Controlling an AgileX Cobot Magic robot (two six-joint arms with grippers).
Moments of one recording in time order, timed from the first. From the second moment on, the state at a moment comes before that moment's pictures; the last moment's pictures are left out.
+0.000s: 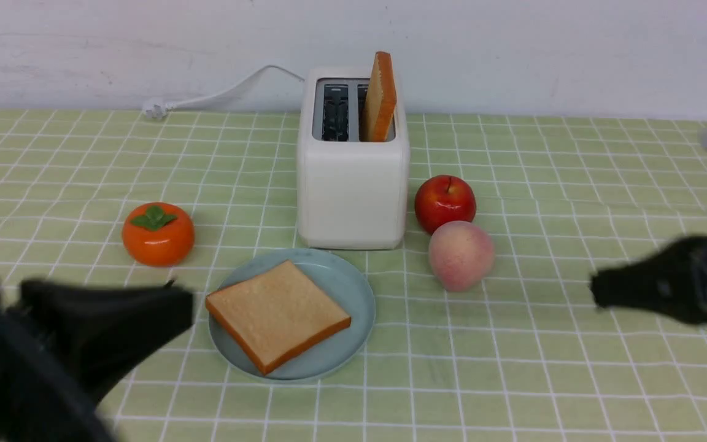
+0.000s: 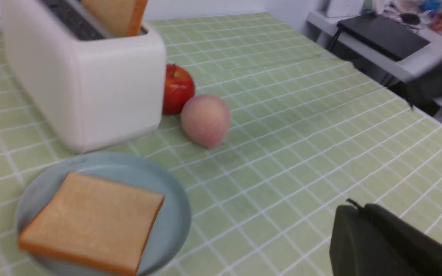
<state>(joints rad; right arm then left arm) 0.15 1.16 -0.96 0.83 0.86 -0.56 -0.37 0.59 -0.55 -0.82 0.46 0.61</state>
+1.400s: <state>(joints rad) 0.43 2.08 -1.75 0.39 0.04 -0.18 -0.37 0.15 -0.27 -0.48 0.31 0.30</state>
